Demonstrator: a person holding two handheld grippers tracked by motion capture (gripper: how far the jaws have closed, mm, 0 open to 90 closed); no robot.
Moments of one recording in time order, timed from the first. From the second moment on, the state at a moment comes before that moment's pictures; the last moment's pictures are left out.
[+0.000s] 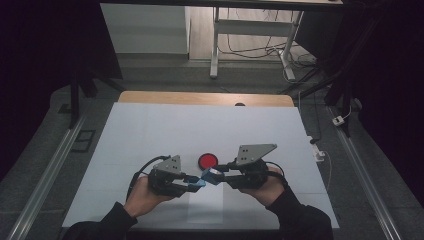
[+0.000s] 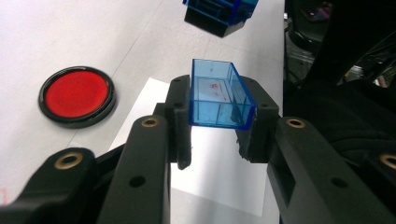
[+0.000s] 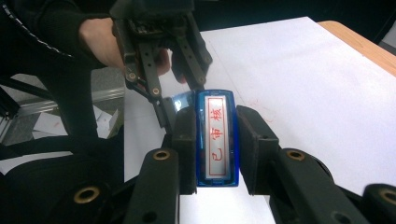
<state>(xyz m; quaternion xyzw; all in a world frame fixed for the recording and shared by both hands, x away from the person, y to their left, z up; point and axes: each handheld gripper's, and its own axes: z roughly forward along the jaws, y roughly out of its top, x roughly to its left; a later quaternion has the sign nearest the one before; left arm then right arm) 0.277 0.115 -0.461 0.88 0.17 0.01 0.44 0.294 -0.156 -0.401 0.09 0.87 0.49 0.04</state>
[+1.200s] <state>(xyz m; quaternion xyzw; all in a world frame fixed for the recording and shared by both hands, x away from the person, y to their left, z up) 0.224 0.183 -0.461 0.85 0.28 0.07 0.44 0.299 -0.159 -0.405 0.11 0.87 0.47 0.05</state>
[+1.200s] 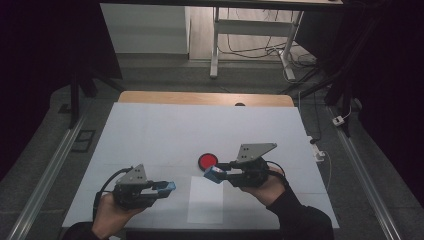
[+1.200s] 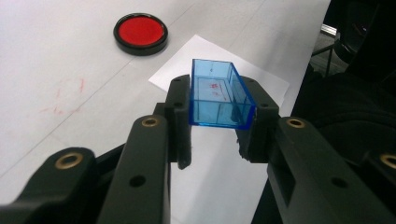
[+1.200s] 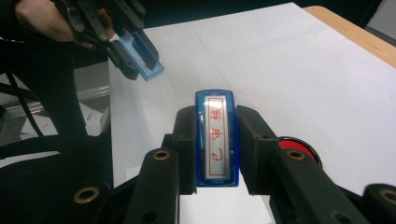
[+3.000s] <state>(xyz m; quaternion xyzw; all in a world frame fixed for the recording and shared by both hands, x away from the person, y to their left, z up) 0.179 0.255 -0.475 0.81 0.42 0.10 0.40 0.308 -0.167 -0.414 0.15 0.88 0.45 0.08</state>
